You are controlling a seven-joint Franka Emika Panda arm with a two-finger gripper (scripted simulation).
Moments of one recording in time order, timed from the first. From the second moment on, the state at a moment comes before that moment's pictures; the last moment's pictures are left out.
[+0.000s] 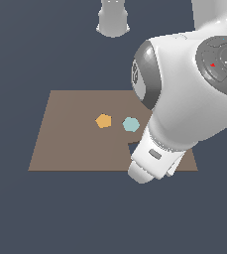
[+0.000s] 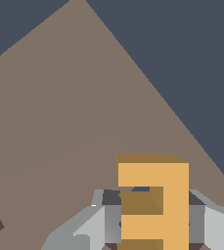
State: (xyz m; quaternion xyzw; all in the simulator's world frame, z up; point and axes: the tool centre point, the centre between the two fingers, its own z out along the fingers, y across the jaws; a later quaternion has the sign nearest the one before) arm 0.098 0.109 0.038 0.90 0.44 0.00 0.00
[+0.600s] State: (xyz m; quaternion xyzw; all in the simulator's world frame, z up) arm 0.030 0.166 0.039 0.81 0.59 0.00 0.00
